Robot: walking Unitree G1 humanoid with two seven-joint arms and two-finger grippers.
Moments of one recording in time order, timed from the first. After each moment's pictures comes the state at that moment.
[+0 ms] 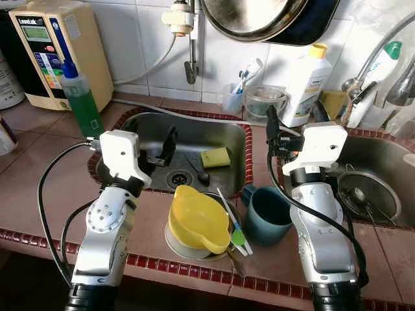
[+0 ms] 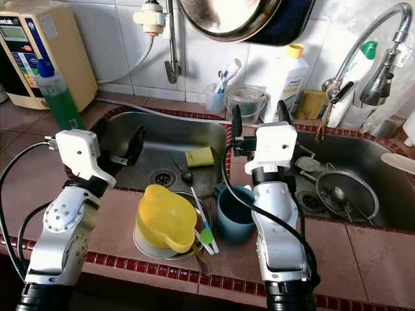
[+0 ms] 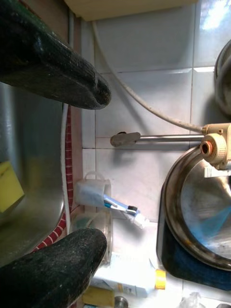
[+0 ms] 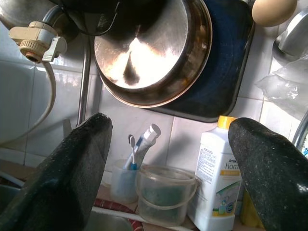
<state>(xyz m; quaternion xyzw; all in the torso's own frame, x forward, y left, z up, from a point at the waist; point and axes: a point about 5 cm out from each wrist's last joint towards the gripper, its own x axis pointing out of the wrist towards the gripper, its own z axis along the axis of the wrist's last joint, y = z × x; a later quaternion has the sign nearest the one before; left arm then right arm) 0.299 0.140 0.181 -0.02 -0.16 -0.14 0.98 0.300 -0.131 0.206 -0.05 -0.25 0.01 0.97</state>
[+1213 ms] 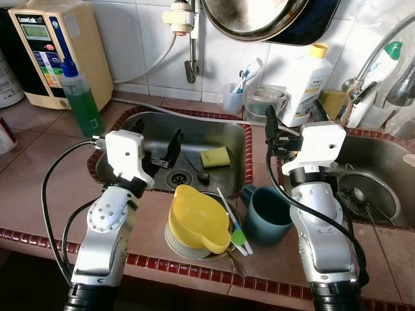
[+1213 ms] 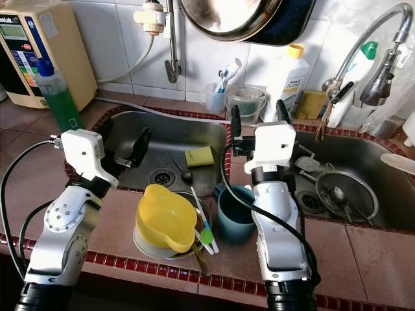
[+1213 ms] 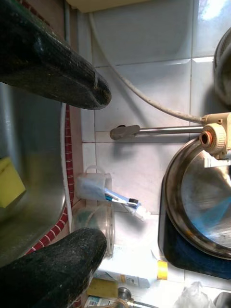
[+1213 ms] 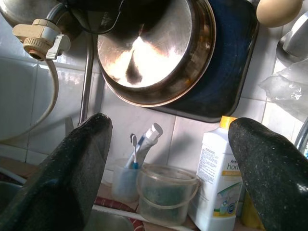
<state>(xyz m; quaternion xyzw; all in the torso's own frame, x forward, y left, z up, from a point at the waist) 0.298 0.138 0.183 -0.01 -0.16 -0.16 0.97 0.300 -0.130 0.206 -0.06 -0.25 0.02 0.97</state>
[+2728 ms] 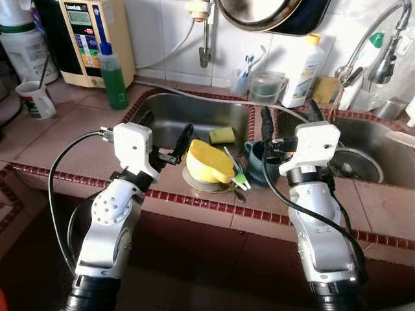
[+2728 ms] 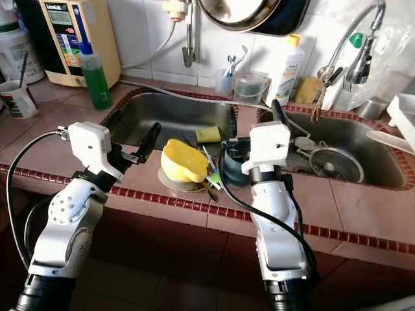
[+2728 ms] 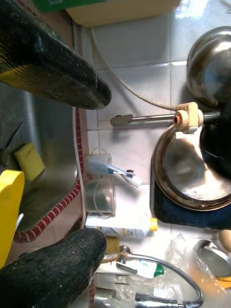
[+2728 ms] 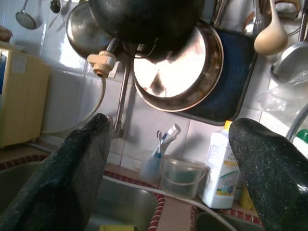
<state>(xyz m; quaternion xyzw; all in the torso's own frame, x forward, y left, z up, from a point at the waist) 0.304 0.127 0.194 0.00 -0.18 -0.20 0.96 0.301 -0.127 0.206 -0.07 -0.25 0.03 0.97</state>
